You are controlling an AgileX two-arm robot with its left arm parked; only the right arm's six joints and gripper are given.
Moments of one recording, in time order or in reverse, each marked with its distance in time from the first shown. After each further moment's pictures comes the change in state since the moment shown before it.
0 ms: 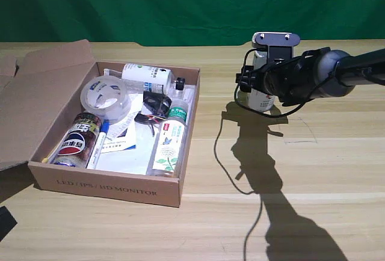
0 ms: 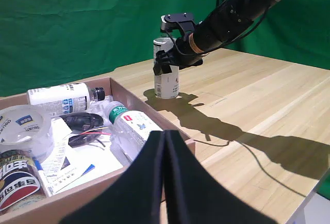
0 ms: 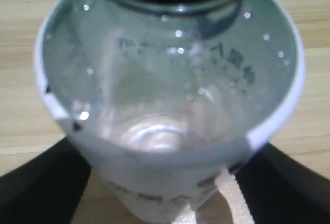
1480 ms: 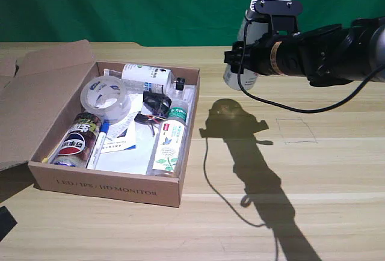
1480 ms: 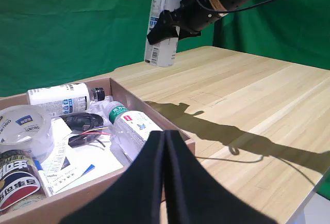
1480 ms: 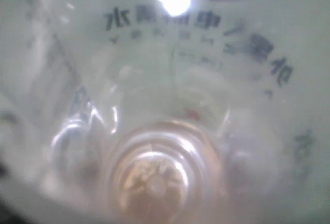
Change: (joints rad) arm 0.028 -0.314 0.136 -0.003 -0.310 -0.072
